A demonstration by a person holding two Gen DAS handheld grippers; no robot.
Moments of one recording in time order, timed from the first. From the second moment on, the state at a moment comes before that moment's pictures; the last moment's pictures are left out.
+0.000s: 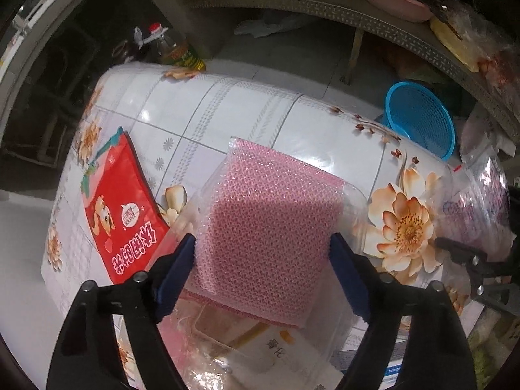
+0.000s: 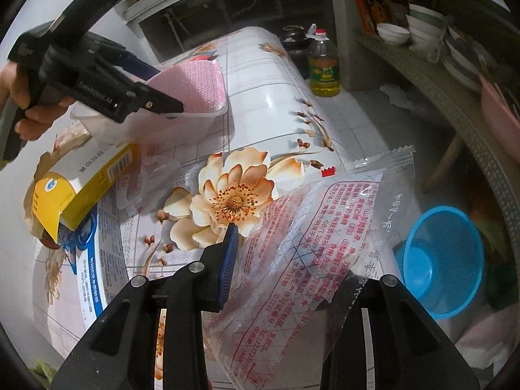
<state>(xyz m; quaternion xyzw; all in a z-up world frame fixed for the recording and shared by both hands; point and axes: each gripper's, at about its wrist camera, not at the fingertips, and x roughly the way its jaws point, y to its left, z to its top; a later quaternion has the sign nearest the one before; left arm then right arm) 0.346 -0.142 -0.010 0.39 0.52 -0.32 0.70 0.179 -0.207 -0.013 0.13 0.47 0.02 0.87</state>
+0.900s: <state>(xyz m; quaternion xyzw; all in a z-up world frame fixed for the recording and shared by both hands) 0.278 -0.084 0.128 0.15 0.42 -0.35 0.82 0.152 -0.276 -0.005 0.35 0.42 0.09 0.83</state>
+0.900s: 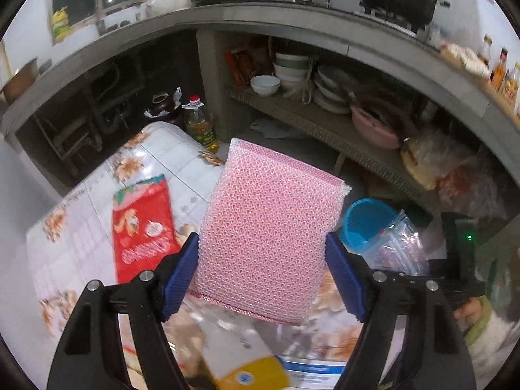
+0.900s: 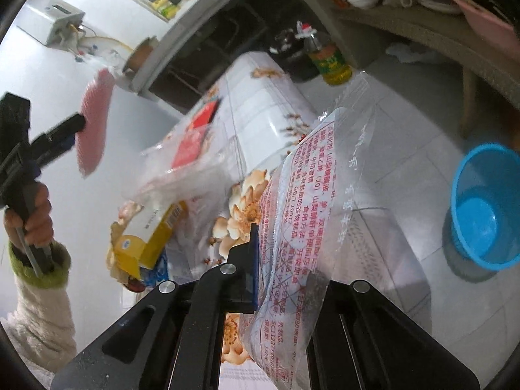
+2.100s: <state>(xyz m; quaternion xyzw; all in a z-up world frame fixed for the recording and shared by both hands) 0.237 -0.470 -0.097 0.13 0.58 -0.44 0.67 0.057 -0.529 -0.194 0.52 0.39 -0.29 0.70</state>
